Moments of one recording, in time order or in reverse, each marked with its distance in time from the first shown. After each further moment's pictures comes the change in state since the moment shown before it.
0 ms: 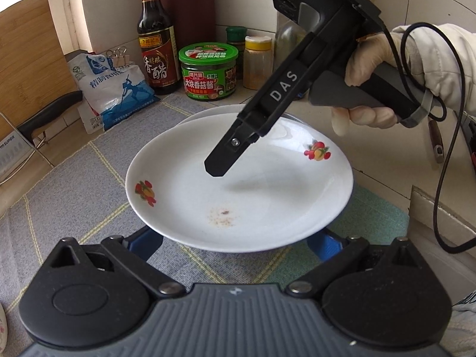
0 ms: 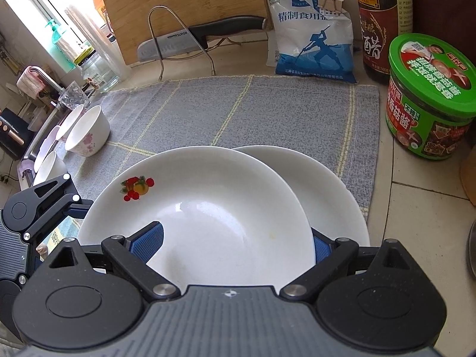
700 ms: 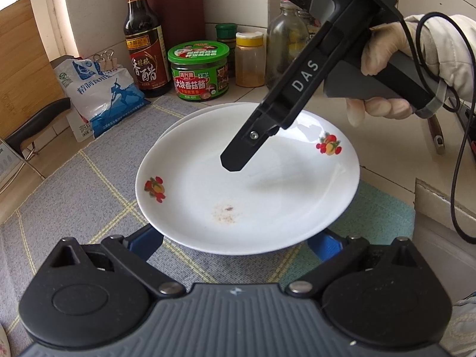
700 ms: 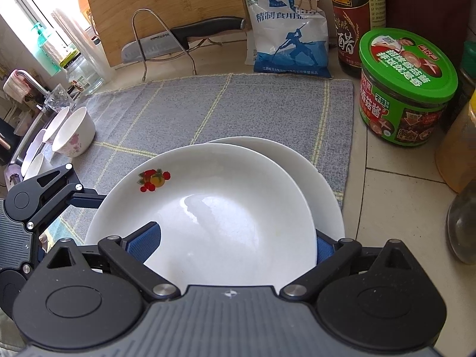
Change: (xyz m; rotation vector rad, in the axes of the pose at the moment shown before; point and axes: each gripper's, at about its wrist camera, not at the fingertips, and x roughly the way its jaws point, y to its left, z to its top) left arm 0.013 0.008 0.000 0.053 0.003 -0.022; right arm -0.013 -0.005 -0.010 0.031 -0.007 -0.067
